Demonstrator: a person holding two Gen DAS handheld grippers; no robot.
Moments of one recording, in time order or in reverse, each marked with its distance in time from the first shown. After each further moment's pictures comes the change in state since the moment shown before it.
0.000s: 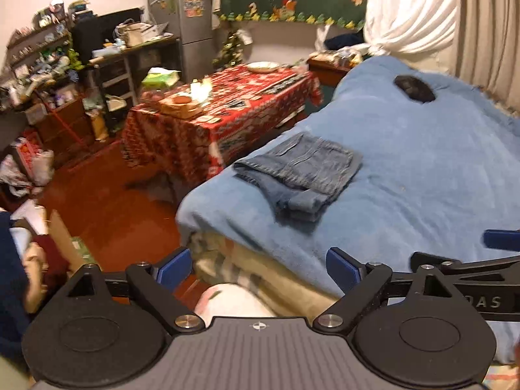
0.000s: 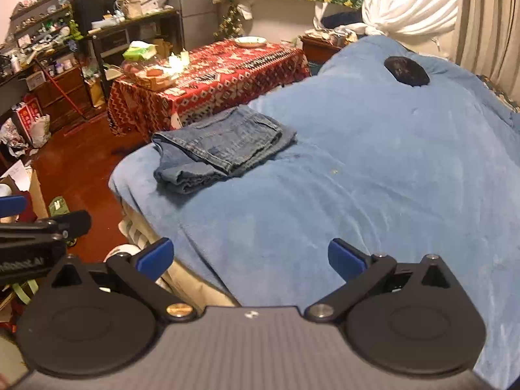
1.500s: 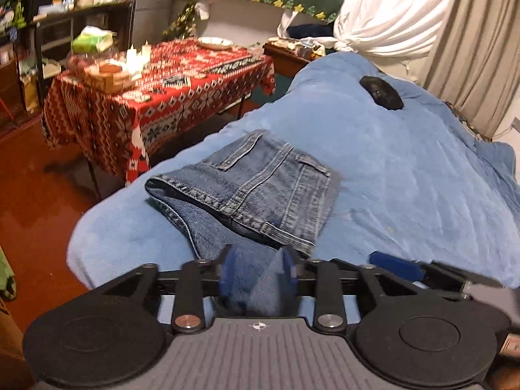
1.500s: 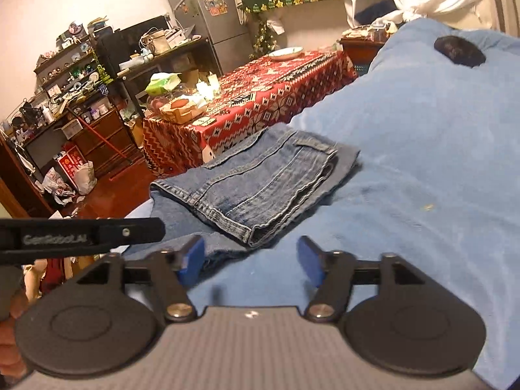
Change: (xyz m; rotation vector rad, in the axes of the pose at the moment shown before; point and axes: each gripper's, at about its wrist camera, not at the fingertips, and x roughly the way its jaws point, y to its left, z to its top) left arm 0.162 0.000 0.064 -0.073 0.034 -0.302; right arm 0.211 0.003 0.057 0.133 -0.120 0.233
